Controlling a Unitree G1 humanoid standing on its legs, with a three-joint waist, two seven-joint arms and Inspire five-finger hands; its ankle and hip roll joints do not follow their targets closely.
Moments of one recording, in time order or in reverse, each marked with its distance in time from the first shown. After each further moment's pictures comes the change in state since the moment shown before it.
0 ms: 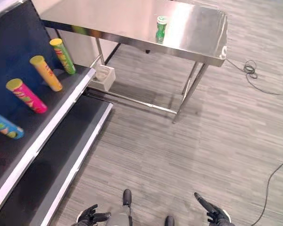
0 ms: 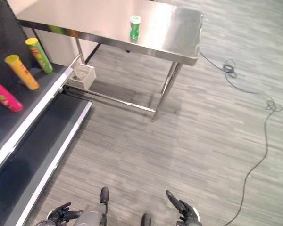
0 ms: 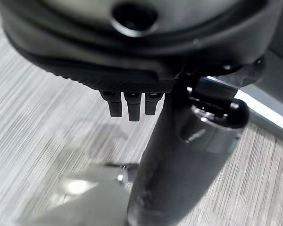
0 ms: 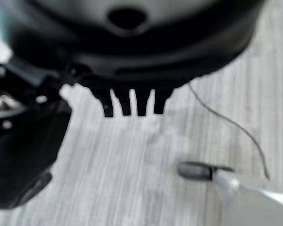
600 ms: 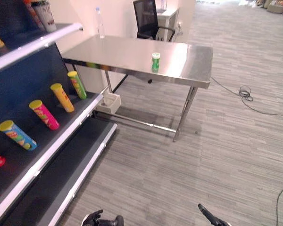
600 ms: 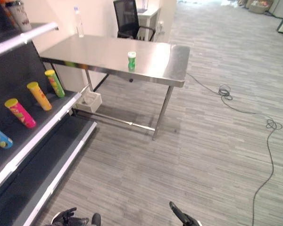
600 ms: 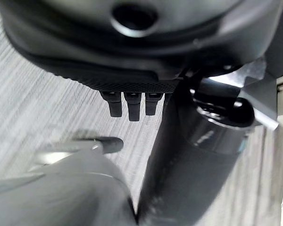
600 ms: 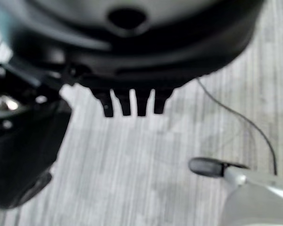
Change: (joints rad) left arm 0.004 -0.044 -0.030 -0.056 0.050 -0.020 -0.005; right arm 0.005 -0.038 -0.036 -0.006 0.015 0.001 0.019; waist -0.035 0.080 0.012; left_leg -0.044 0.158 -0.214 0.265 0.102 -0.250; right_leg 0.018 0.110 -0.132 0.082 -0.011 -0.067
